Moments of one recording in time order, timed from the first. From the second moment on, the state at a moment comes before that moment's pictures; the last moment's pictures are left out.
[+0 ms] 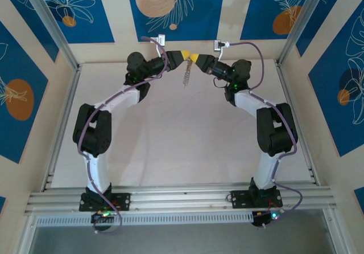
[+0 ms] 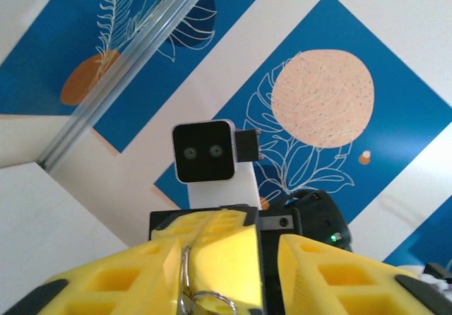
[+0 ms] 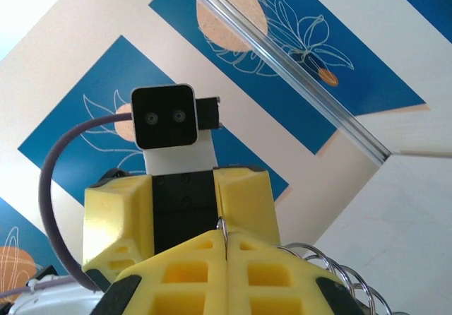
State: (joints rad) left arm -0.41 1.95 1.51 0.84 0.84 -1.04; right arm 0.23 1.87 1.26 1.04 -0.91 1.21
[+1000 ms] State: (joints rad) left arm -0.34 2.07 1.87 0.20 1.23 -0.67; right arm 0.12 1.99 1.52 0.57 -1.40 0.97
